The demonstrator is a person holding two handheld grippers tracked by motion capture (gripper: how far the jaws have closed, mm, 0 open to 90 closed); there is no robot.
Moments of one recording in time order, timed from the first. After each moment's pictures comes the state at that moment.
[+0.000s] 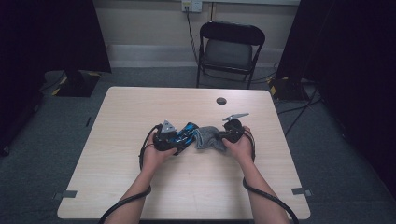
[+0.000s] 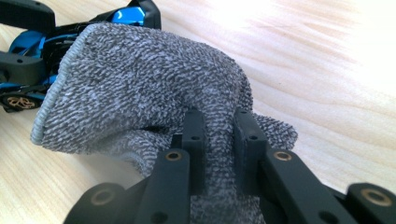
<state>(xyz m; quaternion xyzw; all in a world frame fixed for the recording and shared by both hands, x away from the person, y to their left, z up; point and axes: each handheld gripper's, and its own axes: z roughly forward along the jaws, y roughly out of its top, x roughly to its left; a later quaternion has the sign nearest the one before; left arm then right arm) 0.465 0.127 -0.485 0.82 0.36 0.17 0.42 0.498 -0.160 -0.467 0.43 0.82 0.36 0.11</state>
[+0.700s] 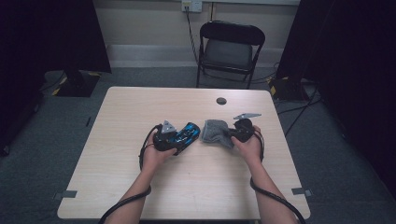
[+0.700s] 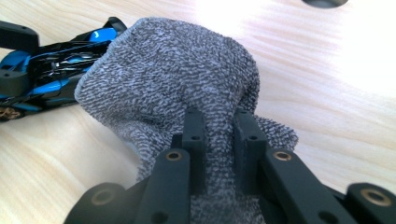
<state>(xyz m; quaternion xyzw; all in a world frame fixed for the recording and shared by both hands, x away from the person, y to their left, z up) 0.464 0.127 -0.485 0.82 0.36 0.17 0.42 0.492 -0.192 -0.458 0.45 0.80 0.38 0.14</state>
